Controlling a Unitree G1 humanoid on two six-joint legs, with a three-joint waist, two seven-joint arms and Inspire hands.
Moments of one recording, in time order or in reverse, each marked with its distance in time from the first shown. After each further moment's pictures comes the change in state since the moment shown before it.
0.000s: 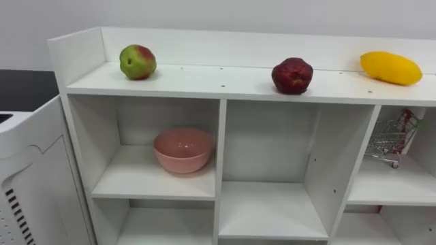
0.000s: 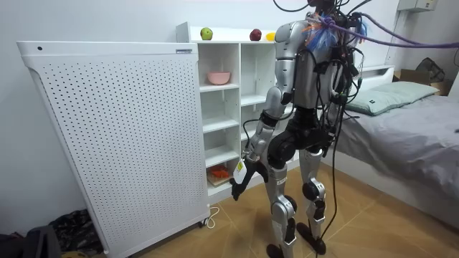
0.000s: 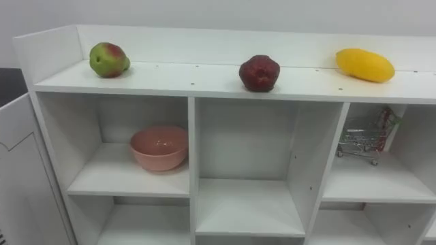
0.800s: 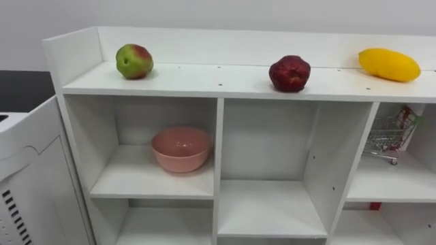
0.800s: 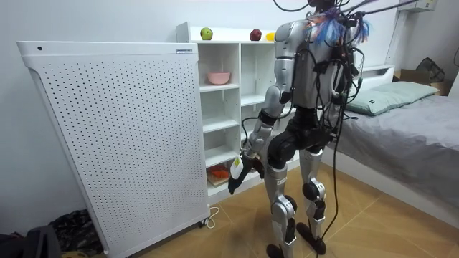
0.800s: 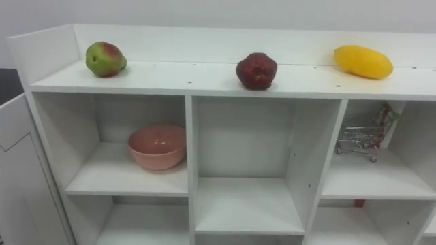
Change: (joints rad) left arm -0.026 0.001 0.001 -0.010 -0.010 -0.068 0.010; right arm -0.008 0.002 -0.019 -0.137 0.022 0.003 -0.043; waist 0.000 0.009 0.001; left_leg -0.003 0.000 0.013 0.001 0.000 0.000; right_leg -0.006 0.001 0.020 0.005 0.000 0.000
